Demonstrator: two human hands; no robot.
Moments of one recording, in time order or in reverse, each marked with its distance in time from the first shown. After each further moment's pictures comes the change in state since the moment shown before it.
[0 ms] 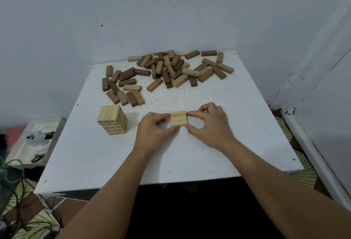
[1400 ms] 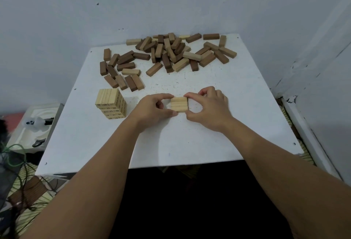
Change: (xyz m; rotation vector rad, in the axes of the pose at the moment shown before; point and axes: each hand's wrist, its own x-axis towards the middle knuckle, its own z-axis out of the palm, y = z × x) left_hand 0.032 0.000 -0.023 0.033 -0.426 -0.074; right_hand 0.010 -0.001 -0.003 -0.111 -0.119 0.007
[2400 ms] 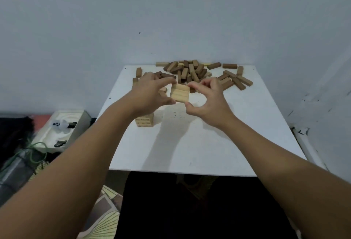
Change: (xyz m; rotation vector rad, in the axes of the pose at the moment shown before) left_hand -0.051 0.056 -0.113 0.518 0.210 0.242; right_hand 0.024 -0.094 -0.043 0.443 0.240 -0.284
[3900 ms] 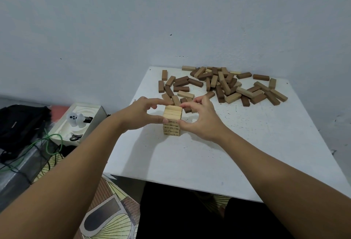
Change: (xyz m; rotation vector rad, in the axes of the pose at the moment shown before) left_hand -0.033 -0.127 -0.012 -0.425 -0.209 -0.268; right_hand 0.029 -0.027 0.100 0.043 -0.303 0.061
